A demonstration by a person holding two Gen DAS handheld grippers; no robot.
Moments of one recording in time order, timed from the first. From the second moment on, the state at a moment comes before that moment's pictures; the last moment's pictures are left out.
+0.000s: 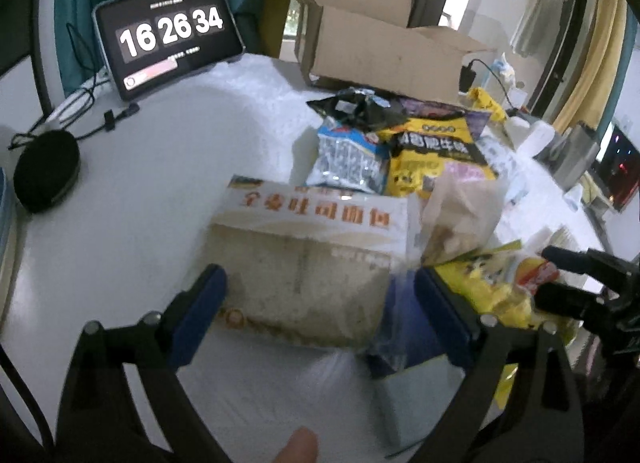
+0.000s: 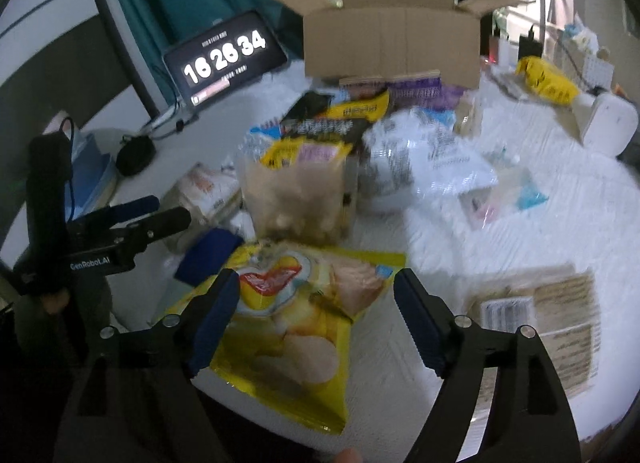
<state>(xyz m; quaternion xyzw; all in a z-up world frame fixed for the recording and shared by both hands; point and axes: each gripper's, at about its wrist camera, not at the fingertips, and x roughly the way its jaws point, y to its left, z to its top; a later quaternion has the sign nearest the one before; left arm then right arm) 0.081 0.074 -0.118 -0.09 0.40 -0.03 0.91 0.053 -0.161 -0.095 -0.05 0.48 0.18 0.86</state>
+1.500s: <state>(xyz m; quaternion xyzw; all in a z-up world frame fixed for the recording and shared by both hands) 0.174 0.104 -0.141 -0.08 0.47 0.08 0.87 0.085 -0.222 -0.052 0.00 0.41 0.24 0.88</state>
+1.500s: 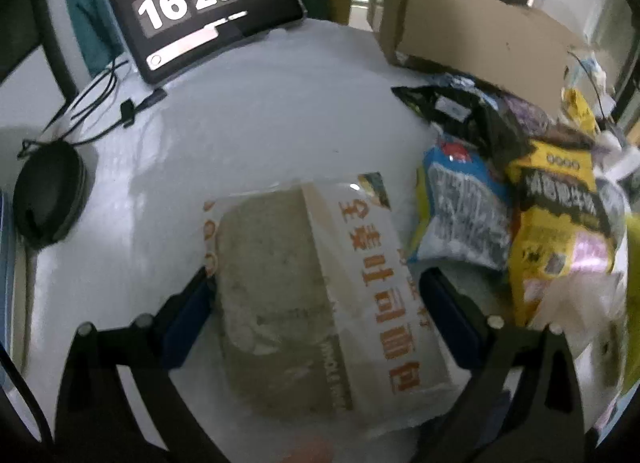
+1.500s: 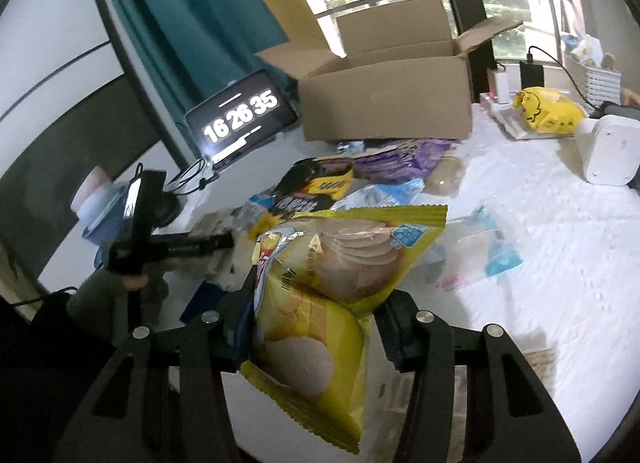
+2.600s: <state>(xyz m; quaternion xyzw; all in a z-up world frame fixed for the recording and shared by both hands) 0.207 0.076 -0.009 -0.07 0.31 -0.05 0.95 0.175 -0.210 0.004 -0.04 0.34 0.24 0.91</state>
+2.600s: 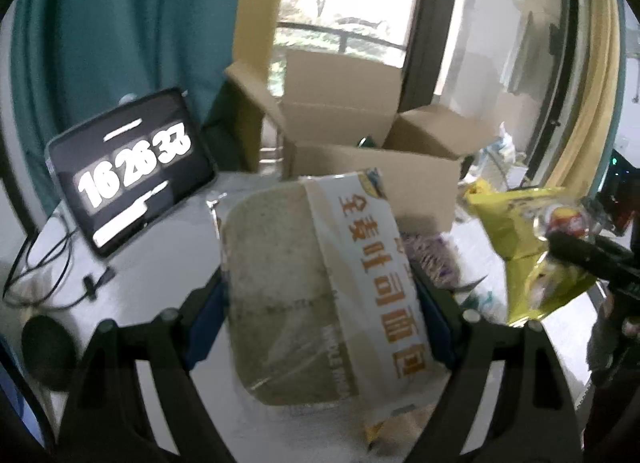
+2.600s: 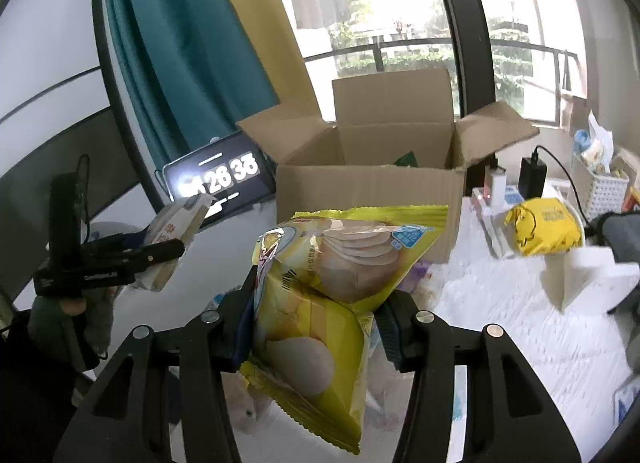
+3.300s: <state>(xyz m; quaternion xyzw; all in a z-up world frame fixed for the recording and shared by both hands) 0.314 0.050 0.037 -0.02 0.26 -0.08 0.96 0.261 -0.210 0.029 -0.05 0.29 0.23 0.93</state>
